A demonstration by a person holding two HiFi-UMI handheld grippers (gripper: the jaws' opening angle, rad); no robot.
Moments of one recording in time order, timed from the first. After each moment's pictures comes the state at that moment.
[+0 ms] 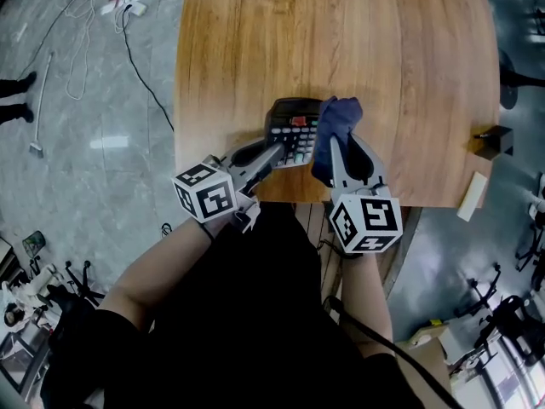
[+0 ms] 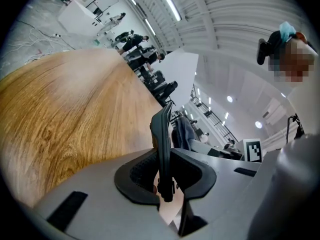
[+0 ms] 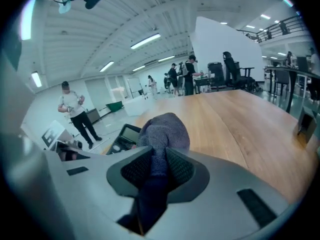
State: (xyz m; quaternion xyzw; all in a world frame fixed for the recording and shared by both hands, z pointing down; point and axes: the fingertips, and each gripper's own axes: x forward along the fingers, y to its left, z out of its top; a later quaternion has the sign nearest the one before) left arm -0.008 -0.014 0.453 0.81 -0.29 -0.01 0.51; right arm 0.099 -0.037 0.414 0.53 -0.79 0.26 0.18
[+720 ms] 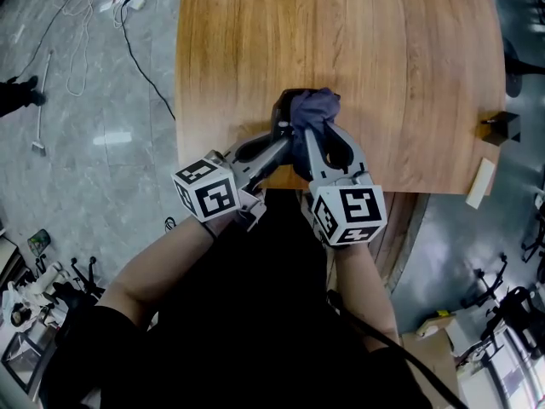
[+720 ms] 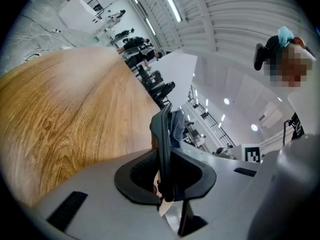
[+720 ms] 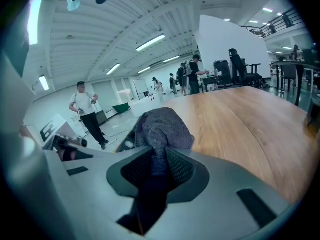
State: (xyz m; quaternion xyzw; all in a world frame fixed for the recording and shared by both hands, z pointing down) left arm 0.002 0.004 0.440 0.81 -0.28 -0.03 0.51; right arm 0.054 -0.020 0.424 0.50 -0.81 0.26 0.17
